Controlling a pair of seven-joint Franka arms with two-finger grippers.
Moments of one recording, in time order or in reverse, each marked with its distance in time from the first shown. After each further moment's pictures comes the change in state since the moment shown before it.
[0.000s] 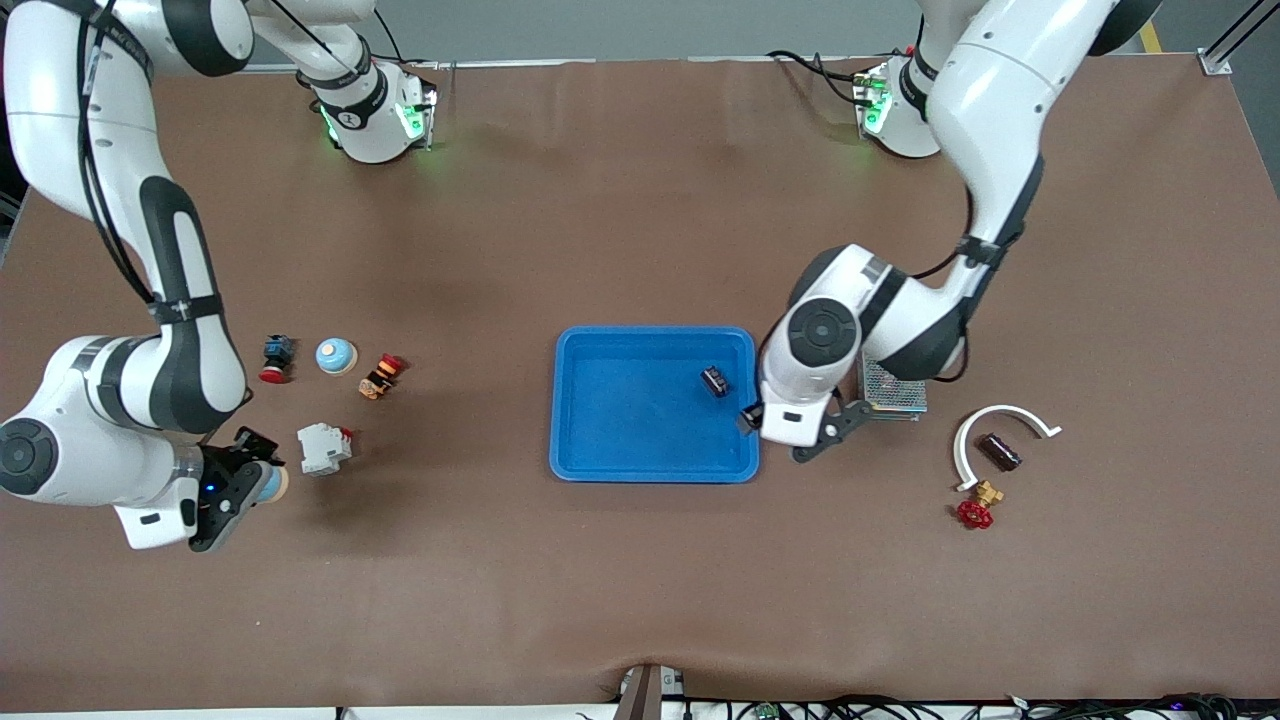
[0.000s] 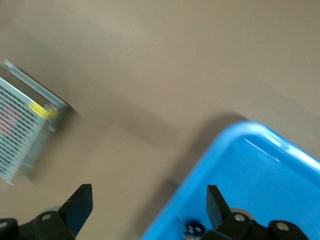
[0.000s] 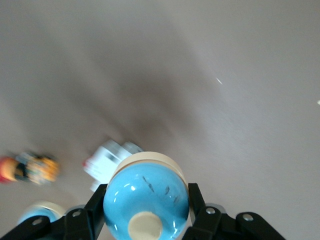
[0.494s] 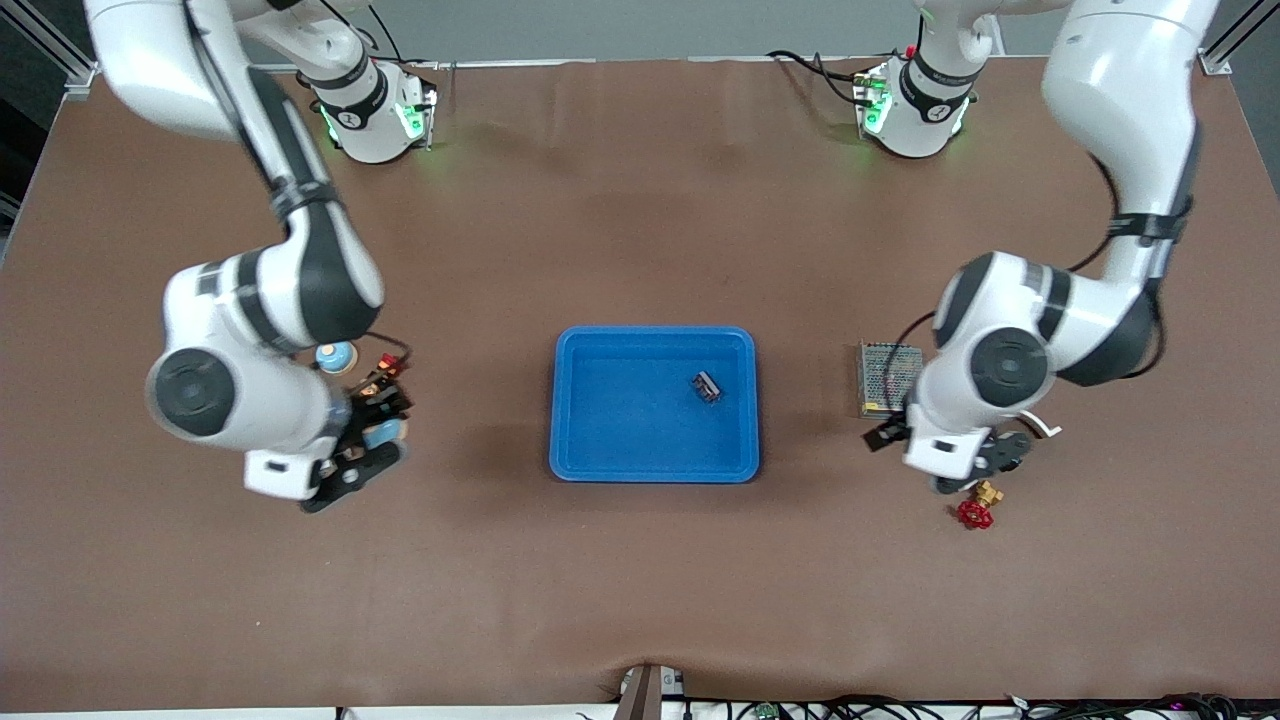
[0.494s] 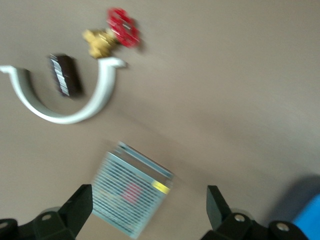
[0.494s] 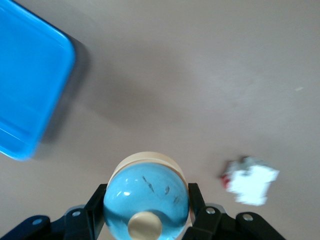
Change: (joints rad) left arm 0.248 -0.095 0.003 -0.001 0.003 -0.138 0.342; right arm 0.312 -0.121 0.005 0.016 0.002 -0.187 0.773
